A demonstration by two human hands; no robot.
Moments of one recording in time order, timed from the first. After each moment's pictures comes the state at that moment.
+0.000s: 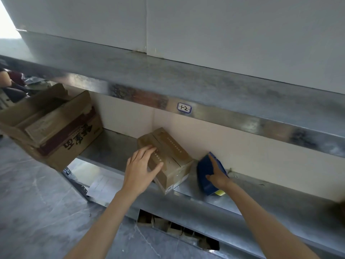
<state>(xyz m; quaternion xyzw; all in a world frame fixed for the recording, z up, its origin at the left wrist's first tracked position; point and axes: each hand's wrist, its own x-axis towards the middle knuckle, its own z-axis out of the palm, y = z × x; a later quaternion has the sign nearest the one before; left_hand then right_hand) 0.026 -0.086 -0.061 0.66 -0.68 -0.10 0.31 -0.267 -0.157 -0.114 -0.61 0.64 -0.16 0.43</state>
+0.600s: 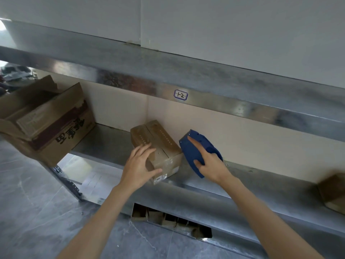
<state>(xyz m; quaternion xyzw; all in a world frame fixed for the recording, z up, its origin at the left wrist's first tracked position) 0.028 -0.070 -0.074 0.62 -0.72 -0.16 0.28 -0.237 -0.094 -0.024 -0.77 0.58 -0.13 0.23</state>
